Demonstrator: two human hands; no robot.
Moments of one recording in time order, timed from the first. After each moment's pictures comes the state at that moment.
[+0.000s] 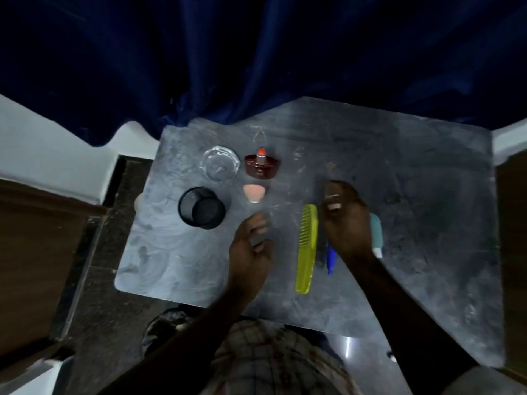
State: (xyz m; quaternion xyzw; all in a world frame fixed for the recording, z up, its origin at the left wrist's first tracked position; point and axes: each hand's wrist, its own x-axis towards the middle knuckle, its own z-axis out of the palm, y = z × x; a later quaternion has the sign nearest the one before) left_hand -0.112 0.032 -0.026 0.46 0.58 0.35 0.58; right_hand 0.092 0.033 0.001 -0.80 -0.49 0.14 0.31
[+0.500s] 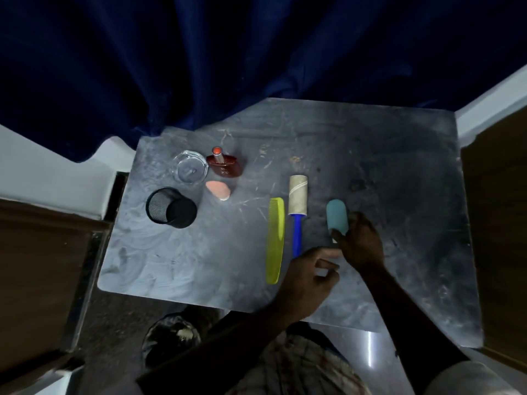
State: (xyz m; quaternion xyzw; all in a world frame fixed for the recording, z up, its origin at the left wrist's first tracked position) left_hand 0.018 -0.072 0.009 0.62 0.44 0.15 0.63; right_hand 0.196 -0.077 -0.056 -0.88 -0.35 0.26 0.17
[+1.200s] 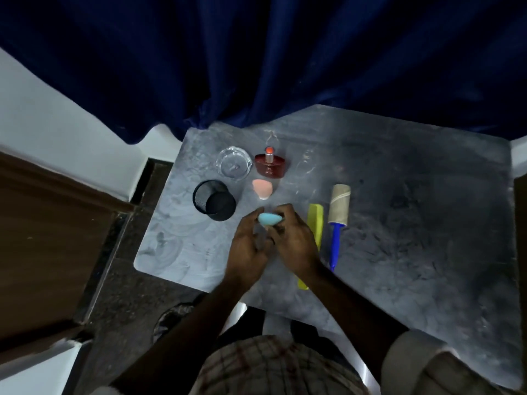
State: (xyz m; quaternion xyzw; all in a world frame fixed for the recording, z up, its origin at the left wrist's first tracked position) left_hand -0.133 0.020 -0.028 0.62 0.55 0.29 0.48; right_hand 0.006 0.011 -0.031 -0.71 -0.54 0.32 0.32
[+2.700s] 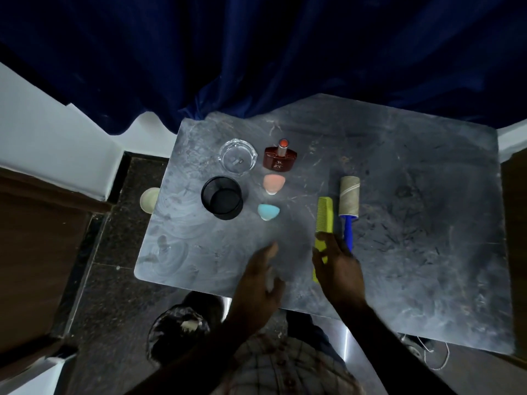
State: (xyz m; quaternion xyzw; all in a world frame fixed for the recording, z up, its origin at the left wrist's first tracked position) left_hand -0.196 -0.038 -0.043 0.67 0.48 0.17 0.54; right_hand 0.000 -0.068 -0.027 -0.84 -0.50 0.18 0.16
